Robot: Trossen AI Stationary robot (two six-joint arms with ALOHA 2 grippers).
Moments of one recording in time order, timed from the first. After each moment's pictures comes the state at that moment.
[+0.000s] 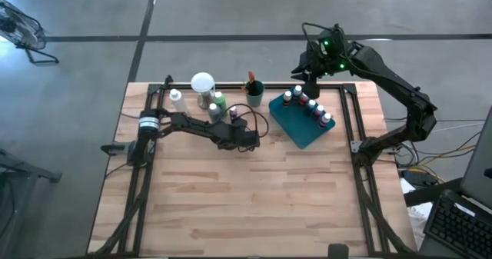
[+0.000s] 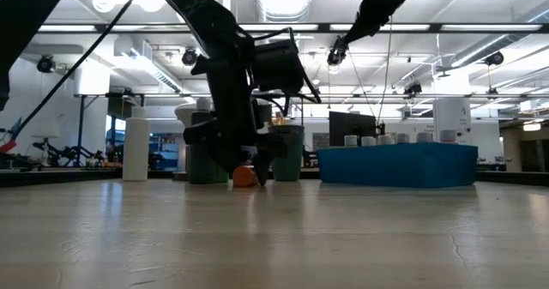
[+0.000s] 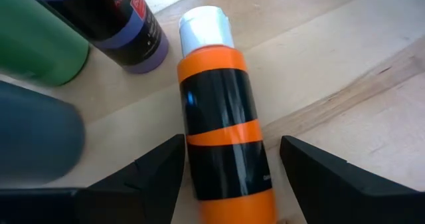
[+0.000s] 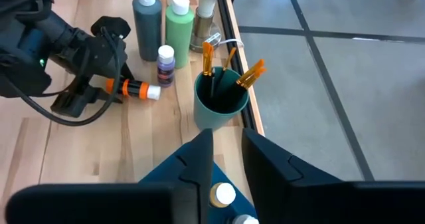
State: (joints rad) left arm 0.09 2.02 1.30 -0.55 -0.56 -0.97; right arm -0.74 1.41 1.55 -0.89 -0.34 -0.53
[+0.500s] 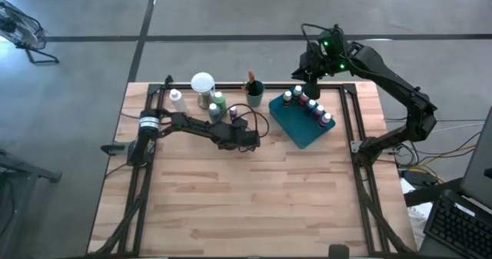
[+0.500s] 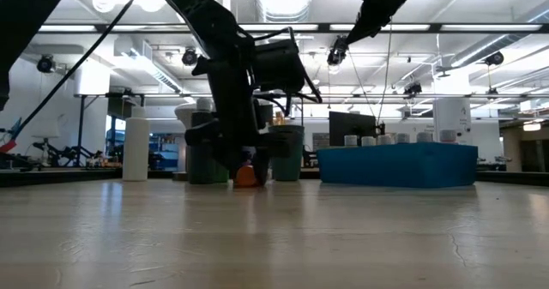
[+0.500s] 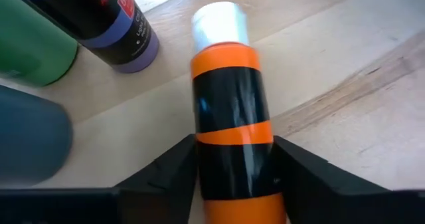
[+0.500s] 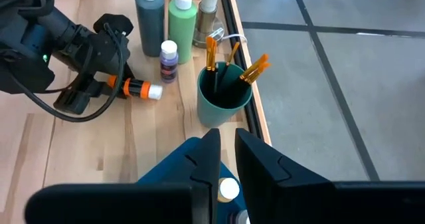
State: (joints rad) left arm 0.10 2.02 1.30 -0.54 -0.55 -0.97; right arm -0.74 1.41 1.55 -0.91 -0.34 -0.53
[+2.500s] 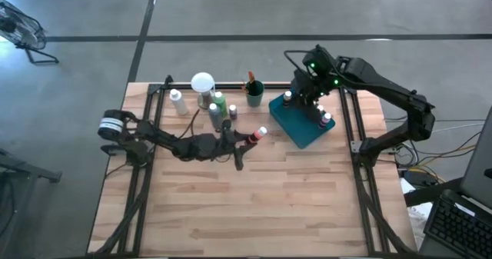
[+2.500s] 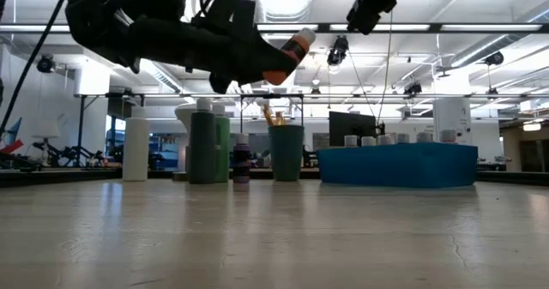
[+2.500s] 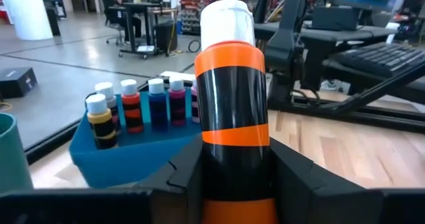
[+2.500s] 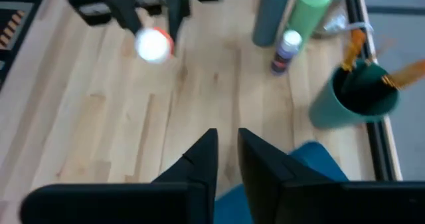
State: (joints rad) left arm -0.06 1.64 0.66 0.97 -0.35 -0.08; right arm -0.52 1.41 1.54 -1.07 -0.45 -0.43
